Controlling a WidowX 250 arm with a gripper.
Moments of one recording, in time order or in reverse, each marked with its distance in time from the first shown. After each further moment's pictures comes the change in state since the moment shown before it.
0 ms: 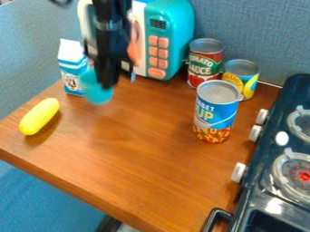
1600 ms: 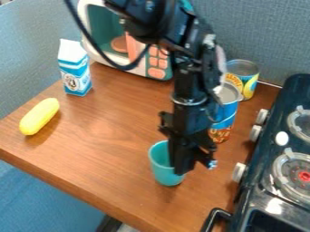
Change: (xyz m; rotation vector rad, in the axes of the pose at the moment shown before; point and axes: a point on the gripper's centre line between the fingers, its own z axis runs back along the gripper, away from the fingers) arm -0.056 -0.184 -0.021 -0.236 0.076 -0.350
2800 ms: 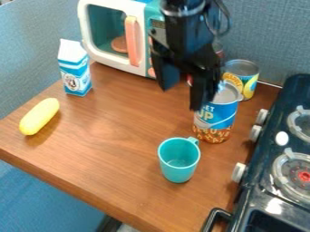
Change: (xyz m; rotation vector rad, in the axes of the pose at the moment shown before) arm -0.005 0.009 0.114 0.147 -0.261 0.105
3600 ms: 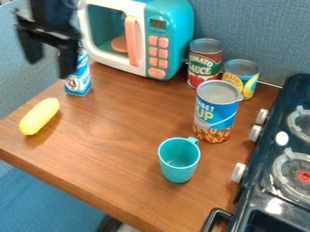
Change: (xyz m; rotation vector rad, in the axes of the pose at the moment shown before) arm -0.083 0.172 0.003 0.180 0.214 0.366
